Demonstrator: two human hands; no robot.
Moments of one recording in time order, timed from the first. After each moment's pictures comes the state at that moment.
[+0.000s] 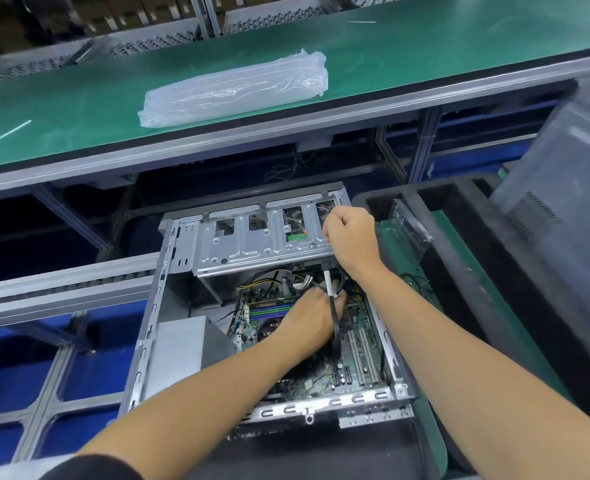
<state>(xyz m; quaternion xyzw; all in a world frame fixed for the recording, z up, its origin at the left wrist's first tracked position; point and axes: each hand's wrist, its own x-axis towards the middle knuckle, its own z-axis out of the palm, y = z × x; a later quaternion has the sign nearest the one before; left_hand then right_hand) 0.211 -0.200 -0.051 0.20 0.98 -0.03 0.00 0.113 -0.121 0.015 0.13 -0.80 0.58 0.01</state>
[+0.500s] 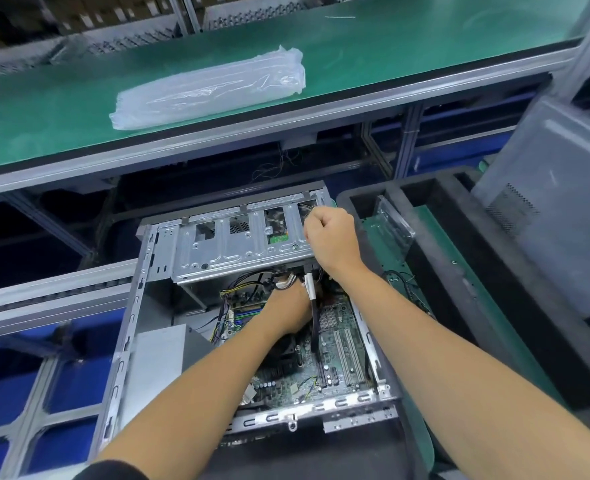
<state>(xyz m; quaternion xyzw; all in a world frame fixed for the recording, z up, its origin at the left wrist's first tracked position) 0.179 -0.215 -0.059 0.08 0.99 0.04 0.11 0.113 -0.119 0.014 0.15 -0.79 0.59 0.01</state>
